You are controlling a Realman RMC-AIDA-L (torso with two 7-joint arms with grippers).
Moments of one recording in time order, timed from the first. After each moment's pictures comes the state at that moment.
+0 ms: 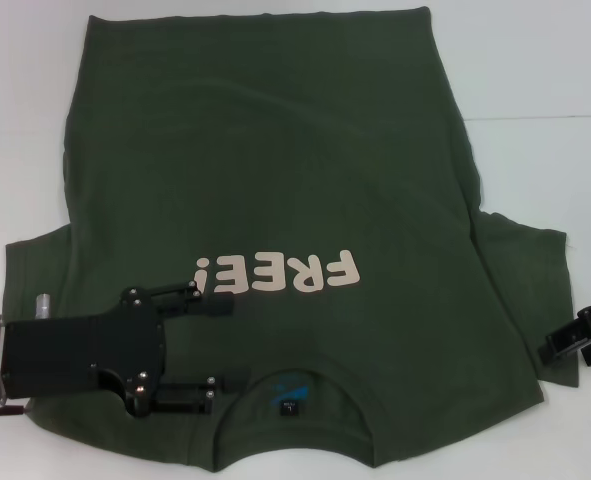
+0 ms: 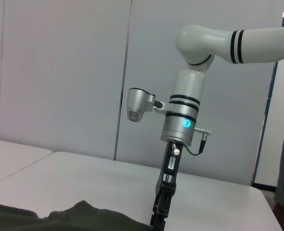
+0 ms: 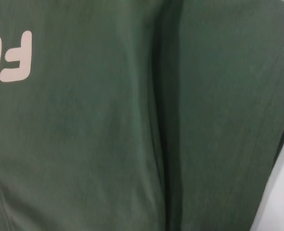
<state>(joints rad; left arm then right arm) -0.52 -2.12 0.49 0.68 2.15 1.88 -1.15 0.74 1.95 -0.74 -0.73 -2.80 -1.54 2.60</state>
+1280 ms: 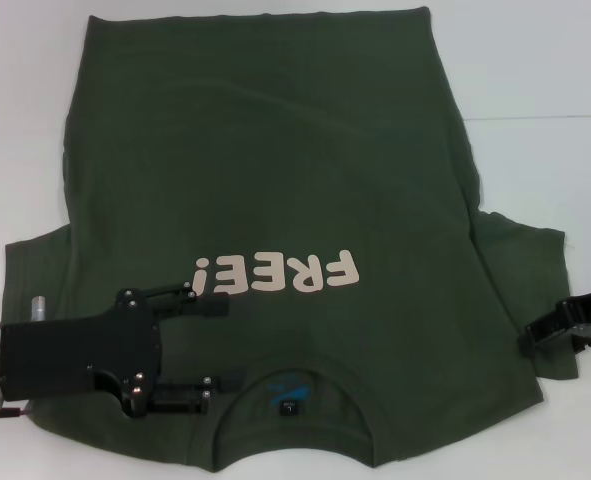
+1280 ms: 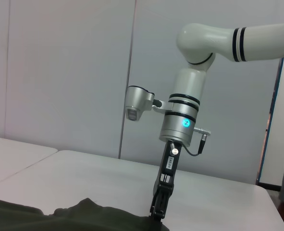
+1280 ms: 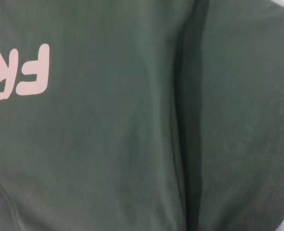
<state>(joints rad) -0.51 -2.12 0.48 0.68 2.15 1.87 -1.14 0.78 1.96 -0.73 -0.69 -2.79 -1.50 2.60</state>
